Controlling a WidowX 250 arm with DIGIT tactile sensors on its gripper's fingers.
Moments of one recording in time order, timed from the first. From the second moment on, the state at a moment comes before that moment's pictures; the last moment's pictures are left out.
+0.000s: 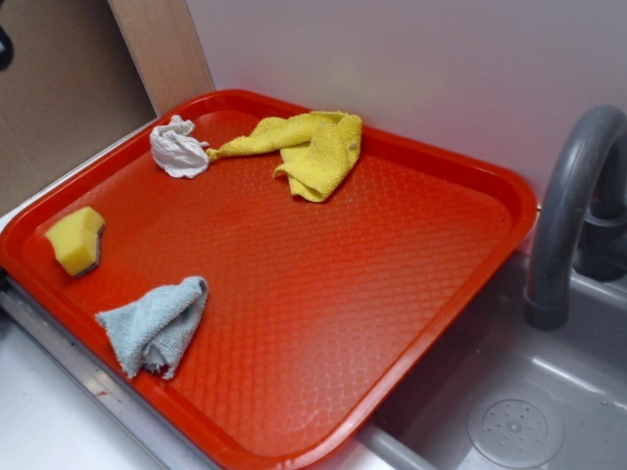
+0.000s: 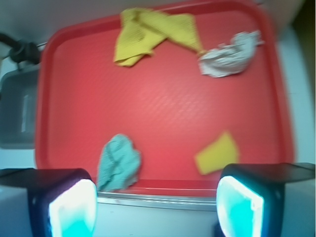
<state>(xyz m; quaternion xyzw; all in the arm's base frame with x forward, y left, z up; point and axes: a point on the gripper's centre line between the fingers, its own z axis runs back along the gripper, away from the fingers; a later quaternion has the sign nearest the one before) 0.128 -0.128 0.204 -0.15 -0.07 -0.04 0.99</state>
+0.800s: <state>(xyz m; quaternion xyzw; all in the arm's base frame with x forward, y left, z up) 0.118 -0.207 0.093 -0.10 0.08 -0.05 0.99</state>
